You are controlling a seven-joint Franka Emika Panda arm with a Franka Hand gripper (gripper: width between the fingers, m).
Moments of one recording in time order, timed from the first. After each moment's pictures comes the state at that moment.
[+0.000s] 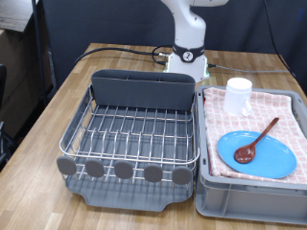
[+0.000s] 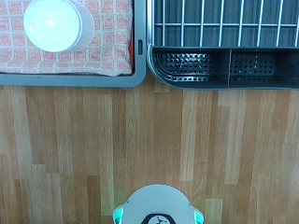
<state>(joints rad) 0.03 -0.75 -0.02 -2.34 -0.02 1.56 0.78</state>
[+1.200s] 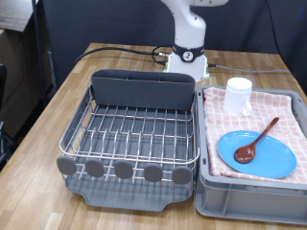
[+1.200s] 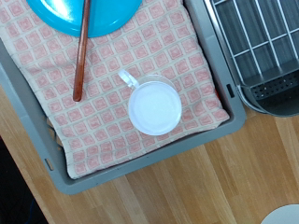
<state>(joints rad) 0.03 -0.51 0.20 -2.21 0.08 1.74 1.38</state>
